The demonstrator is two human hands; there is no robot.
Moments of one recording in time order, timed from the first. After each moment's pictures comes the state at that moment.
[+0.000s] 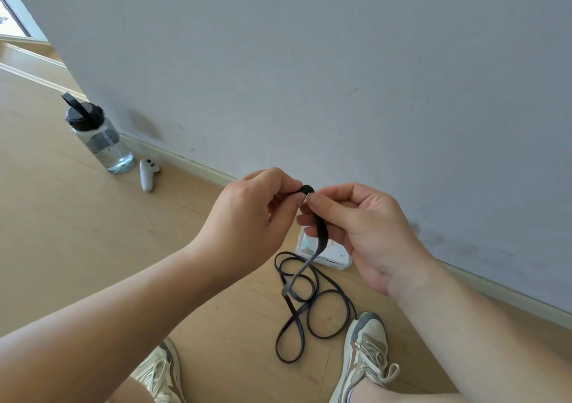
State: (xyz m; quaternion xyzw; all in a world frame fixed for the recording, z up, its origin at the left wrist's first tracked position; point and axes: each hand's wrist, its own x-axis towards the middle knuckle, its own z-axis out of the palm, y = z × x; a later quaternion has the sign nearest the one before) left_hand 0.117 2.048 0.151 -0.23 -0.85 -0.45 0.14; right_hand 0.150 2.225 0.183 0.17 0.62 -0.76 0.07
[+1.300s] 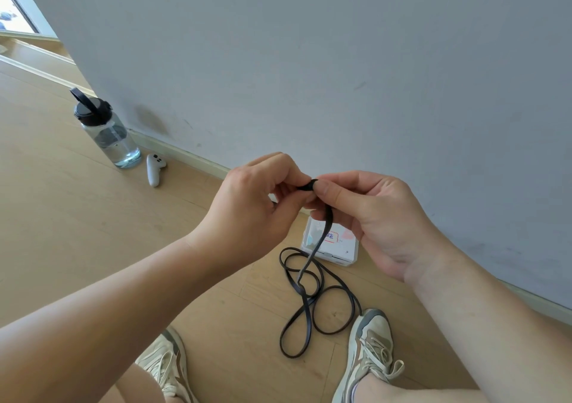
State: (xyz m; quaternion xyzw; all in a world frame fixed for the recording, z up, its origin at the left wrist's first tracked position) left_hand 0.116 2.044 0.166 -0.25 -0.83 -0.49 0.12; right_hand 0.143 2.231 0.189 0.11 0.64 -0.75 0.09
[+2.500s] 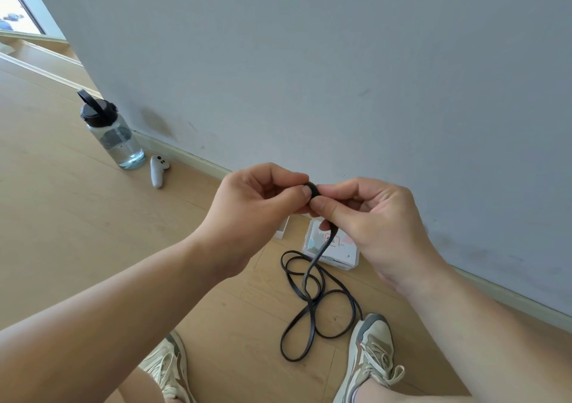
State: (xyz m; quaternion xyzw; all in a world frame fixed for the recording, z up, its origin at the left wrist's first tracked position) left_hand 0.123 2.047 0.178 0.02 -0.64 -0.76 -0.14; right_hand 0.152 2.219 0.190 0.07 0.75 -0.66 0.00
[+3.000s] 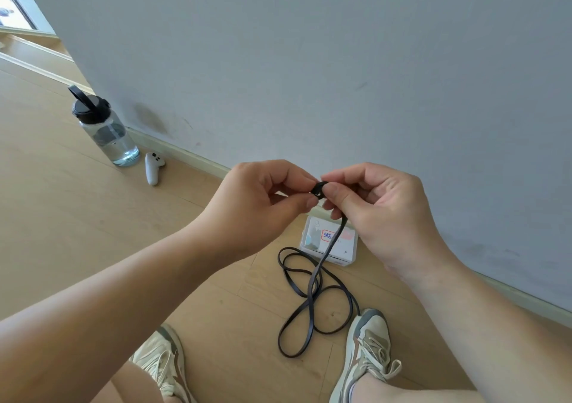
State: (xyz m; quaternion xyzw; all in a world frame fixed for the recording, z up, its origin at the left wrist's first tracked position) left_hand 0.116 2.045 0.179 -0.15 -0.79 -0.59 -0.08; right_hand 0.147 2.230 0.191 0.06 0.78 -0.62 -0.04
